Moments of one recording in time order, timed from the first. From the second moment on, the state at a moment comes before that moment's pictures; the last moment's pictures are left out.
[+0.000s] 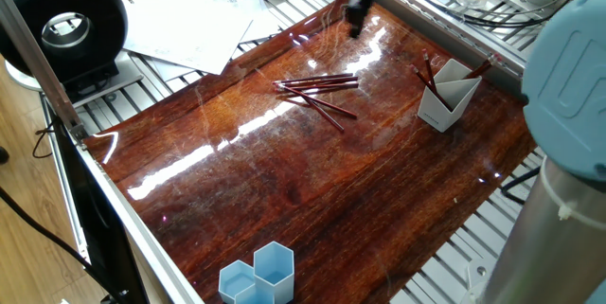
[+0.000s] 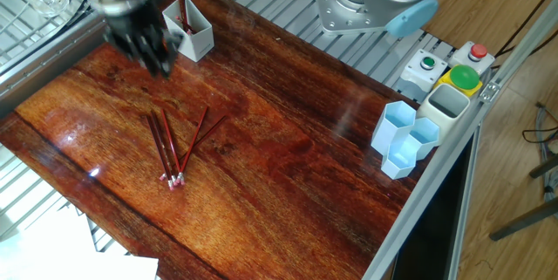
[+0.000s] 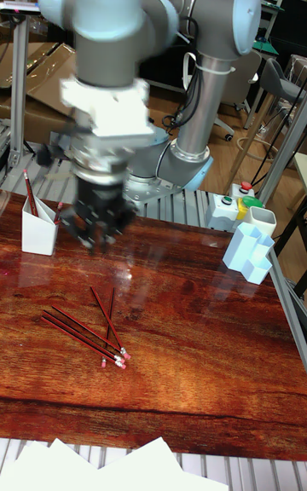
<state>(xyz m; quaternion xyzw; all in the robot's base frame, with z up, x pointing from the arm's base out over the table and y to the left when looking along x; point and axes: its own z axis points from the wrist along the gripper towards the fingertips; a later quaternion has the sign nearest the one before) 0.569 -0.064 0.161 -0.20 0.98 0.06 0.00</state>
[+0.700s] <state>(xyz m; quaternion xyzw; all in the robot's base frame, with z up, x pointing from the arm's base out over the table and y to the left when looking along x) 0.603 0.001 0.116 -0.17 0.98 0.05 0.03</state>
